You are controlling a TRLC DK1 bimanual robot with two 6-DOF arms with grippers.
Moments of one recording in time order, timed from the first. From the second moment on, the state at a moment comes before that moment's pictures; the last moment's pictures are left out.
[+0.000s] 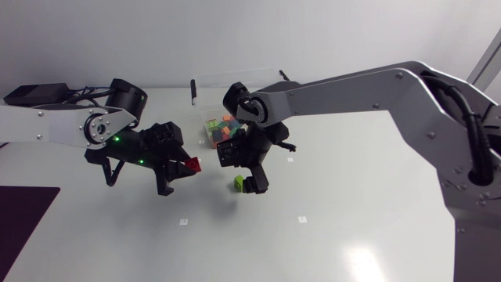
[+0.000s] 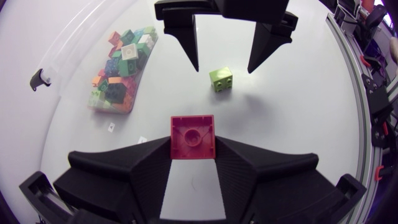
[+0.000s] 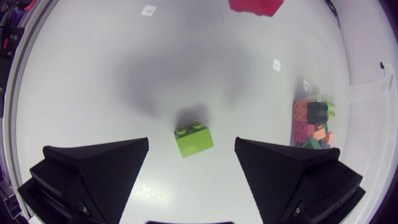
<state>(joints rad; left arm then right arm) -0.22 1.66 0.96 -0.35 0.43 0.97 0.67 2.19 1.64 -0.78 -0.13 -1.20</state>
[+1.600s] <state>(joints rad) -0.24 1.67 1.17 -0.35 0.43 0.79 0.47 2.13 1.86 -0.97 -0.35 -1.07</state>
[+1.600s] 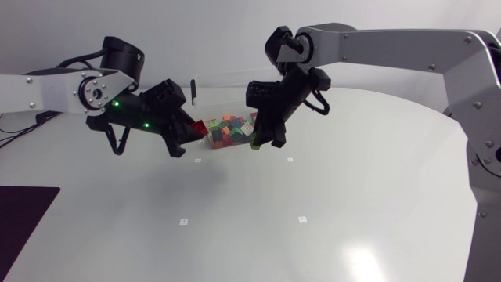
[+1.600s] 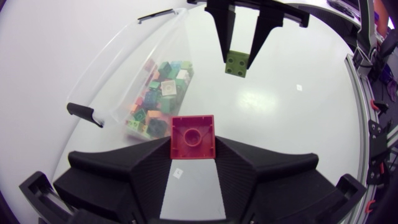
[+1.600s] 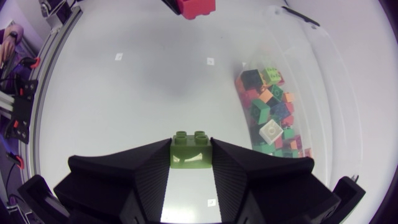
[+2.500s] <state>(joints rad) -0.23 1.99 1.52 0.04 0.35 0.27 0.34 2.10 1.92 -0.42 -0.49 -0.44</state>
